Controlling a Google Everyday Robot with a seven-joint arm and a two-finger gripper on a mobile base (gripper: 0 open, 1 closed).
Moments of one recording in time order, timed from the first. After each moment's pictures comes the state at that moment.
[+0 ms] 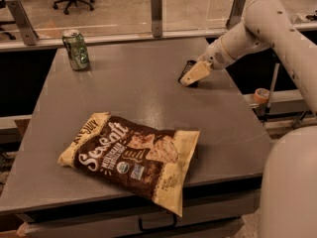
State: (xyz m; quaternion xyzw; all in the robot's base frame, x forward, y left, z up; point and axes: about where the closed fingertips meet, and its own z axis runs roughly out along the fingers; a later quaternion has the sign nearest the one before) arm 0.726 -0.132 0.825 -0.47 0.81 0.20 0.30
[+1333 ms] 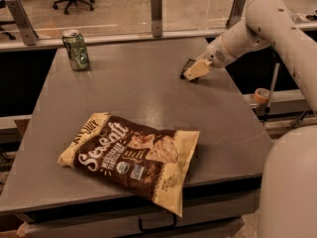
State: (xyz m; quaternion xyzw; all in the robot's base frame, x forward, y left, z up) arm 0.724 -0.132 0.837 -0.47 0.80 0.20 0.30
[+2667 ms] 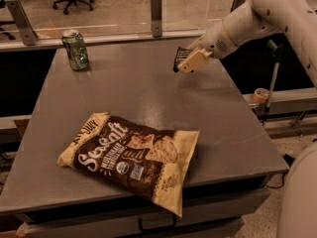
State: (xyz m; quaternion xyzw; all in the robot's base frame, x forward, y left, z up) arm 0.686 -0.101 0.893 -0.55 0.74 0.20 0.33
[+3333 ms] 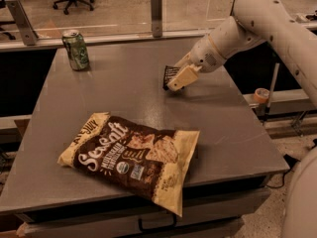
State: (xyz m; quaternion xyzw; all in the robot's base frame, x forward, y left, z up) arm 0.646 -0.067 0.861 -0.58 0.73 0.25 0.27
